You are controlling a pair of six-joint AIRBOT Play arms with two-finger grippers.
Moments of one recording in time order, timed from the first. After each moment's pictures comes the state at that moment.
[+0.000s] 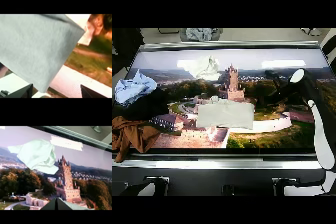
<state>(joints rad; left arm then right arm) 0.22 -1.02 1.55 0.96 -1.17 -1.50 -0.02 -1.61 1.45 -1.10 1.40 1.09</state>
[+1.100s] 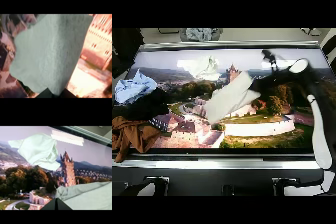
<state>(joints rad) 0.22 -1.06 1.55 0.96 -1.18 -1.49 0.00 -1.62 1.67 -0.84 1.25 0.98</state>
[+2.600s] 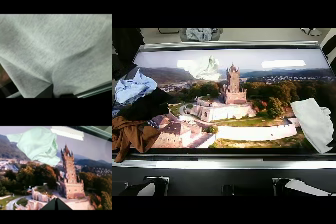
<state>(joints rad) 0.22 -1.07 1.55 0.96 -1.22 -1.49 -1.00 -1.41 1.16 -1.42 1.44 1.19</state>
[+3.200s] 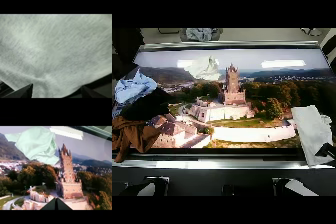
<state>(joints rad) 0.20 -1.07 1.55 0.96 -1.21 -1.49 -1.00 -1.28 0.95 -1.56 1.40 1.23</state>
